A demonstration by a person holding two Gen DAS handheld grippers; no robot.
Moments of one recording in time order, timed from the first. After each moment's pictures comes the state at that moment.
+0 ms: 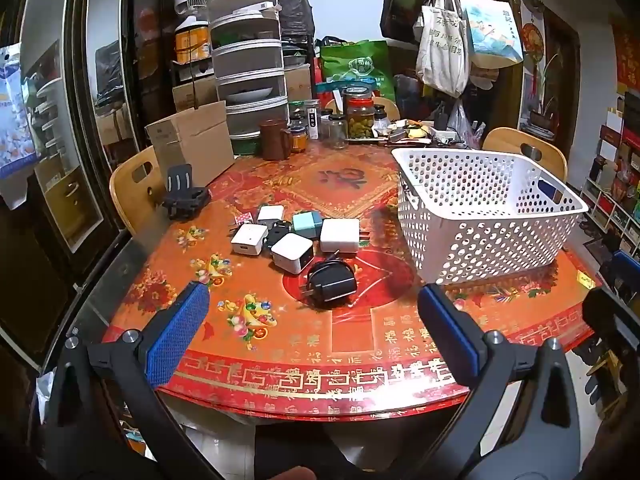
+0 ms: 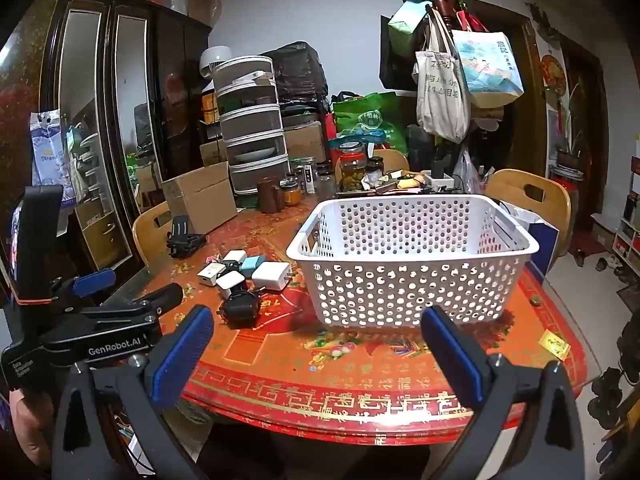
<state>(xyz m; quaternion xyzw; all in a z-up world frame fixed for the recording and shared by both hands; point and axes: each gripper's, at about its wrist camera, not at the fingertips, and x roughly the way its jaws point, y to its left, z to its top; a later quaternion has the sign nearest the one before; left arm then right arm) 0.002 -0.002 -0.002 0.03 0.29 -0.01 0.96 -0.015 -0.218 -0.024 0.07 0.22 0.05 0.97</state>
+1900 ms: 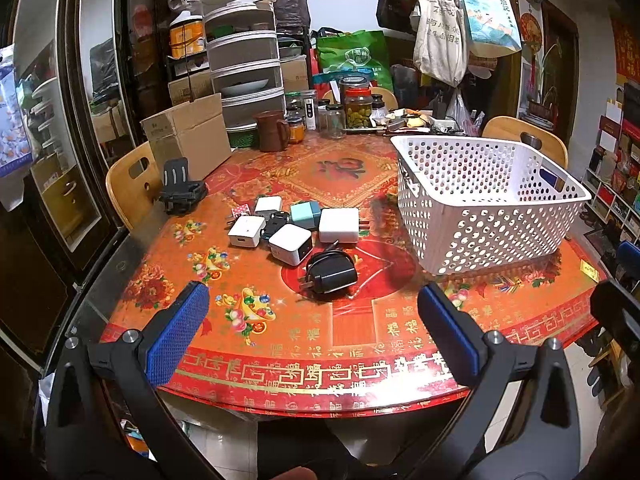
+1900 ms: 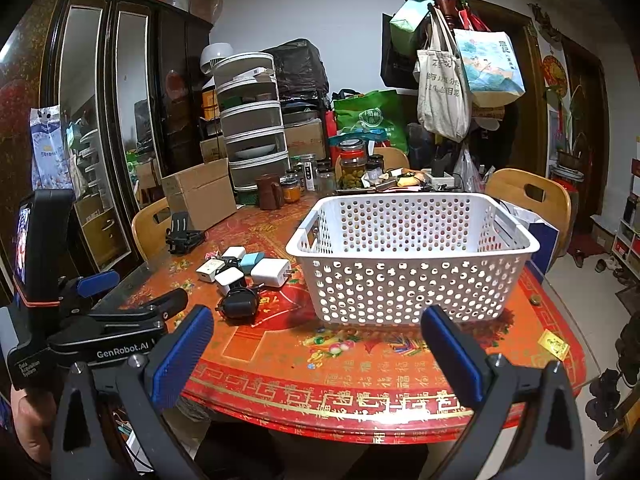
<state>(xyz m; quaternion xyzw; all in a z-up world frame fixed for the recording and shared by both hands) 0.006 -0.001 -0.011 0.04 0.30 -0.01 0.95 -0.012 -0.220 -0.028 0.06 0.22 0.05 0.97</state>
